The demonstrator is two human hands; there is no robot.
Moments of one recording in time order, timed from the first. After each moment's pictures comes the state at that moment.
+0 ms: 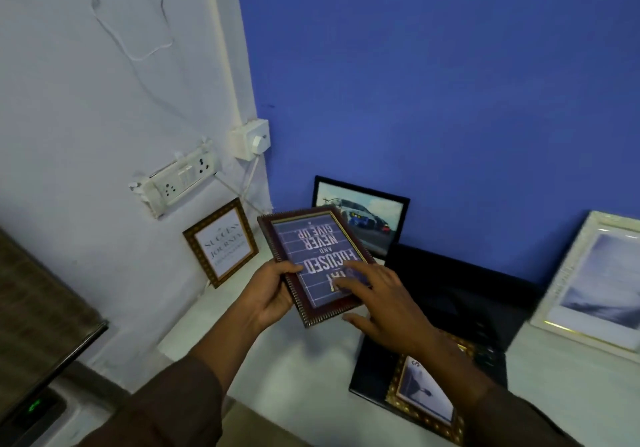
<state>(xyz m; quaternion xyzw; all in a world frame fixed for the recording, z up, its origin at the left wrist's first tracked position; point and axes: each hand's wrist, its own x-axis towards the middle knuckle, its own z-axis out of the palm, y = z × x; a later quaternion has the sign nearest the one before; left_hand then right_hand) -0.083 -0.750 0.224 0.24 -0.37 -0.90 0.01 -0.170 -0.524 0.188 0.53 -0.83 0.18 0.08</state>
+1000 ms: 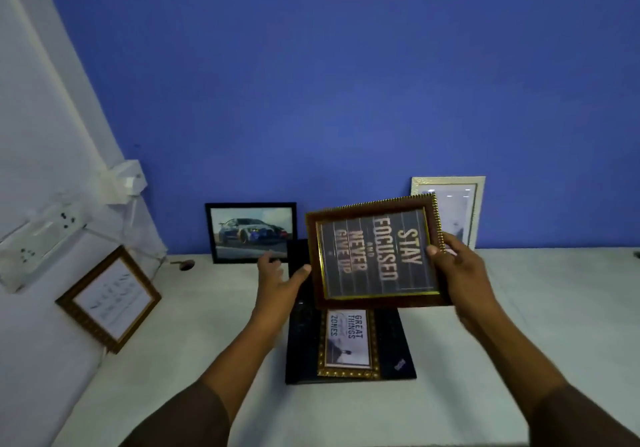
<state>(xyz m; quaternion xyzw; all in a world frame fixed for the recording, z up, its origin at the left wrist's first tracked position) -0.077 -0.594 0.248 0.14 -0.71 -0.69 0.03 -0.075 -0.306 0.290 -0.04 -0.73 0.68 0.09</state>
